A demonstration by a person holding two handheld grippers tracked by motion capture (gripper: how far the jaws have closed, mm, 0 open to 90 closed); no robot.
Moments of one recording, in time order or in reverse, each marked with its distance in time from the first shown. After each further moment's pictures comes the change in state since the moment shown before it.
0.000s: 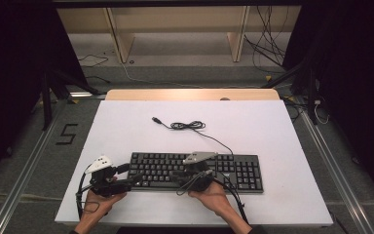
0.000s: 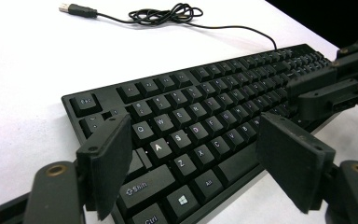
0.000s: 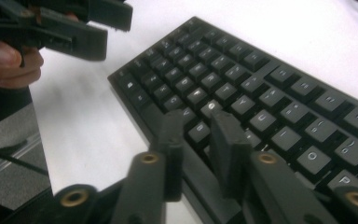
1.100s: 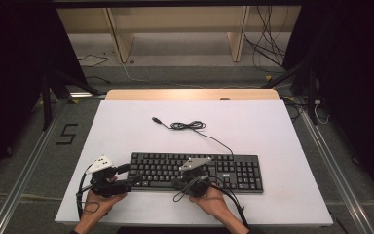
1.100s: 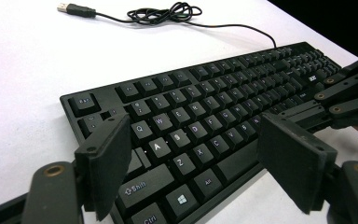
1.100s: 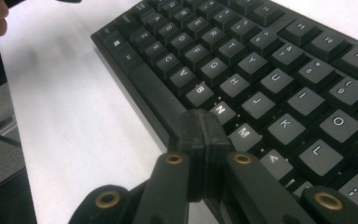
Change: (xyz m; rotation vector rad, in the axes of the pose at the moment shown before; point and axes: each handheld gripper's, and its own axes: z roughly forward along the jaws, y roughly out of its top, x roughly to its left) left arm -0.001 0.000 0.000 0.003 0.001 0.003; right arm 0.002 -0.016 0.016 0.097 -0.032 -0.023
